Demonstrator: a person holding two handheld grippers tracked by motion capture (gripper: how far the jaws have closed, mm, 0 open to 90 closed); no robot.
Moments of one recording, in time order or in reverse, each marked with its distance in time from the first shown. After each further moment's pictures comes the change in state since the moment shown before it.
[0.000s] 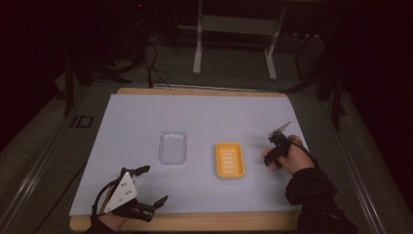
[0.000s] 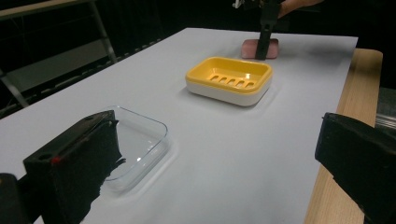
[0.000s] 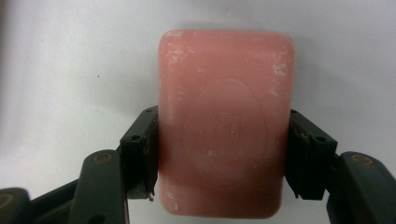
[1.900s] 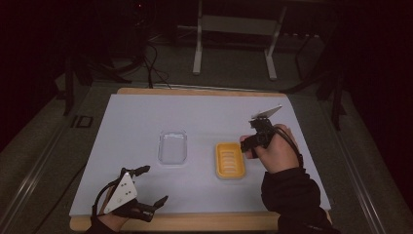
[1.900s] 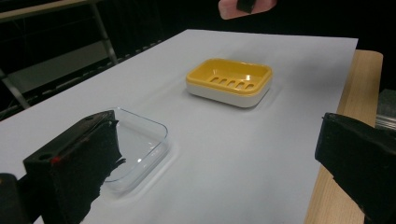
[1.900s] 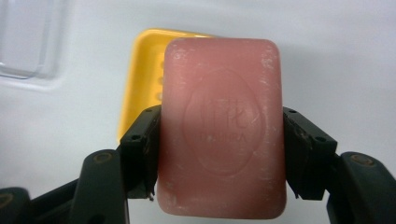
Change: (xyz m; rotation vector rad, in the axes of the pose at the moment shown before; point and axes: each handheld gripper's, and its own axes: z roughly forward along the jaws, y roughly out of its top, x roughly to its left) left arm -0.001 0.001 0.000 -0.006 0.002 0.004; right arm 0.114 0.002 -0.108 -0.200 0.056 0.123
